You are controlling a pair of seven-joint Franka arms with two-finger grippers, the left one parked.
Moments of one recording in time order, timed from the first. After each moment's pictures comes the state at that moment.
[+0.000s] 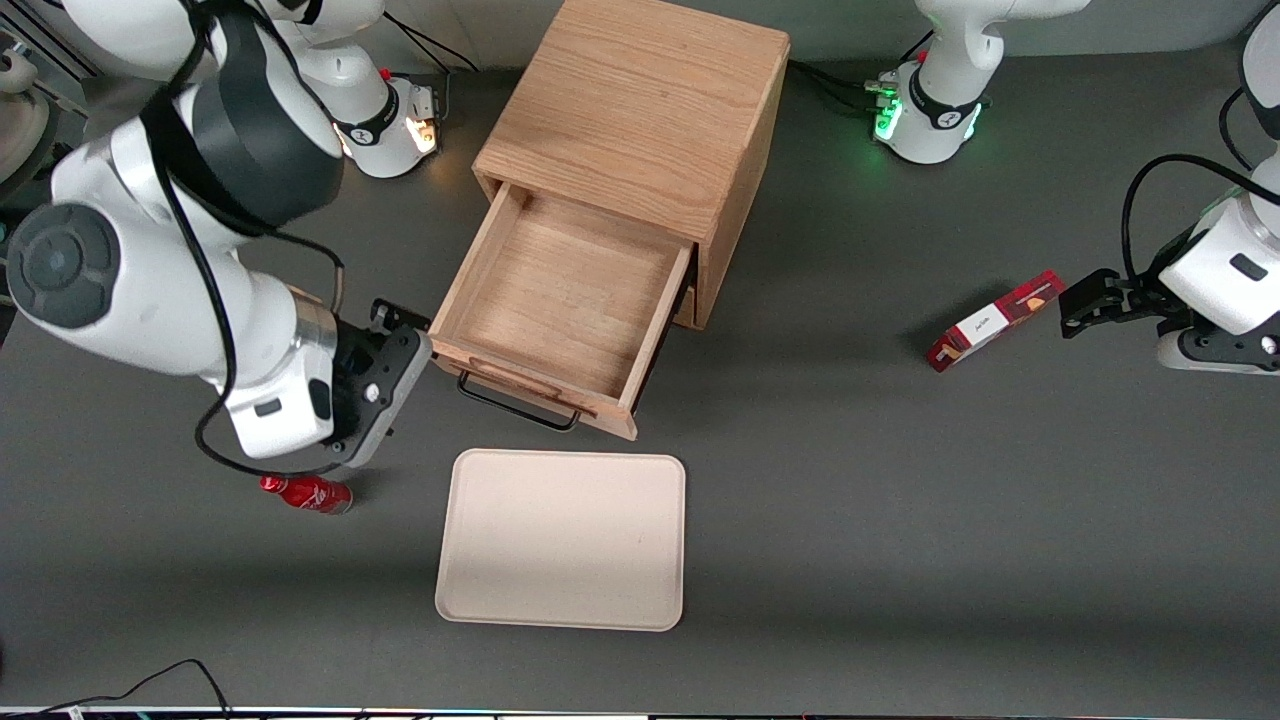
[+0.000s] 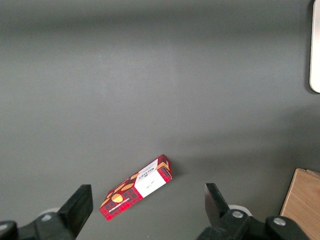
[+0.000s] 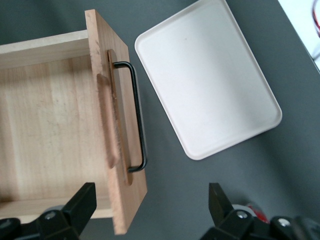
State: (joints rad) arm 0.26 0.61 0.12 -0.91 0.12 1.47 -0.70
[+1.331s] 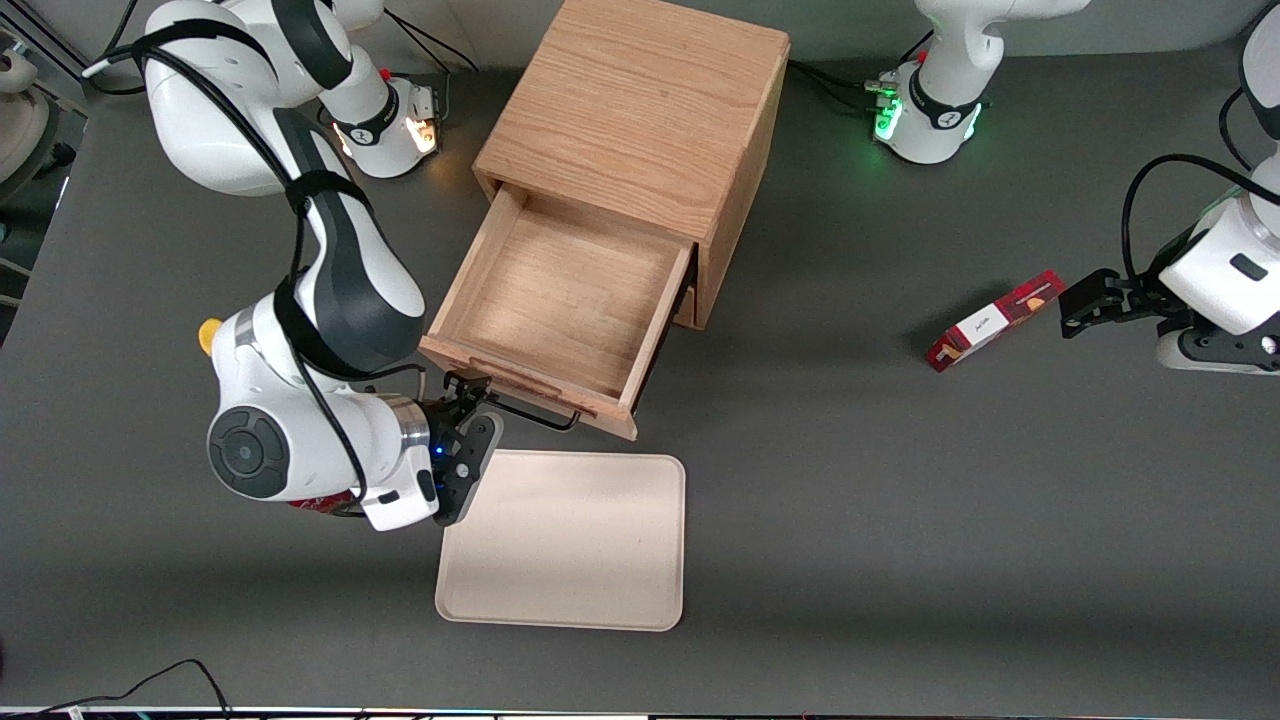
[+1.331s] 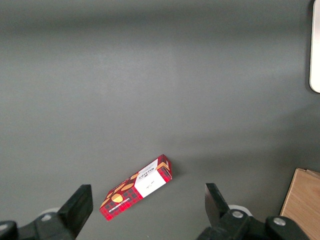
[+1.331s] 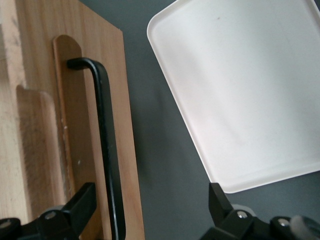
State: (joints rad) arm 0.28 0.84 0.12 -0.86 0.20 1.49 -0.70
